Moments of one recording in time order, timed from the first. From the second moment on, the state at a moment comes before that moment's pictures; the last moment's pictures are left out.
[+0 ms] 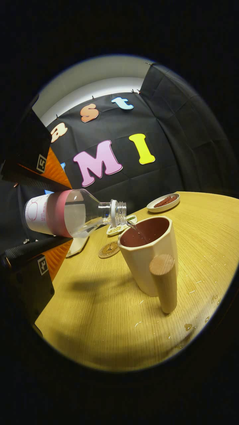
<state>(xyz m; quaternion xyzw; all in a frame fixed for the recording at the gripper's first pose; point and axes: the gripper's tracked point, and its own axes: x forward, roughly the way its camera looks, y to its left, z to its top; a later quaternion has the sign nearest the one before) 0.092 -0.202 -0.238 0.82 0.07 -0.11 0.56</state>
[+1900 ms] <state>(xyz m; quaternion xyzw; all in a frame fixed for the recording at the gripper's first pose) 0.121 -0.246 -0.181 0.90 -0.06 -0.14 0.40</state>
